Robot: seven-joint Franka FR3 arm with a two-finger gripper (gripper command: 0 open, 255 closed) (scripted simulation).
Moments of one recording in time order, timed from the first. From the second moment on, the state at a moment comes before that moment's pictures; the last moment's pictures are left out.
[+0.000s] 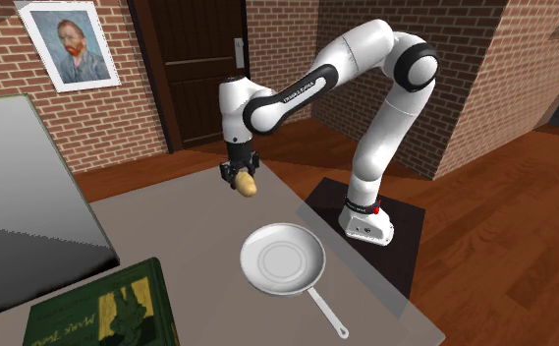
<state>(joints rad) 0.15 -0.29 0.52 -2.36 0.22 2.10 0.80</state>
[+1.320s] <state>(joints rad) 0.25 0.14 0.73 -1.87 -0.05 1.99 1.25</state>
